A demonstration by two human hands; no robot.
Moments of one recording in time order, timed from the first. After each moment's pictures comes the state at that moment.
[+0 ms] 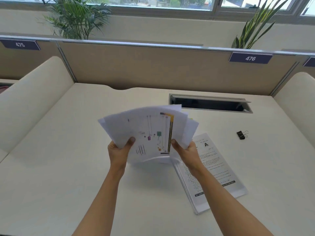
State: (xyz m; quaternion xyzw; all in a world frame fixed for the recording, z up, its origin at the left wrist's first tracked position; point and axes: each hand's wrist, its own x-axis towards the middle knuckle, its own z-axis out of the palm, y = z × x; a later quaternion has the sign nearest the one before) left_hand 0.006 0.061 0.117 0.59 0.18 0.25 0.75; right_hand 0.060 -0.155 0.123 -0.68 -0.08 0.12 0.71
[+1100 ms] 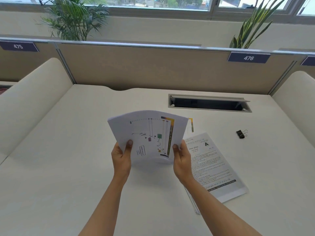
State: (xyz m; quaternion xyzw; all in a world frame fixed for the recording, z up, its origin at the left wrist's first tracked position) left_hand 0.000 0.048 0.101 0.60 0.20 0.27 0.72; right_hand 0.037 -0.127 0.086 -0.72 -0.07 -0.02 0.69
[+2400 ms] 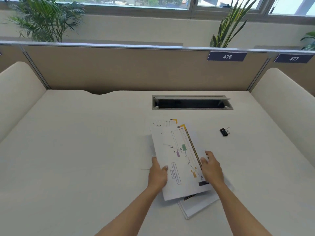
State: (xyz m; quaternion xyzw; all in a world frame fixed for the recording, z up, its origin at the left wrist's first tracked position) left_hand 0.032 -0.082 0.061 0.79 0.20 -0.09 0.57; right_hand 0.070 -0.276 0.059 -0.90 0.17 0.05 0.39
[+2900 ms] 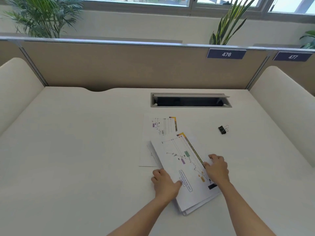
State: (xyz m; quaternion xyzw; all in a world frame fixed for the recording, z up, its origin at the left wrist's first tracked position) left_hand 0.002 -0.119 0.053 0.88 0.20 -0.18 0.39; right_hand 0.069 -0.305 0.053 -0.94 0.17 0.09 0.27
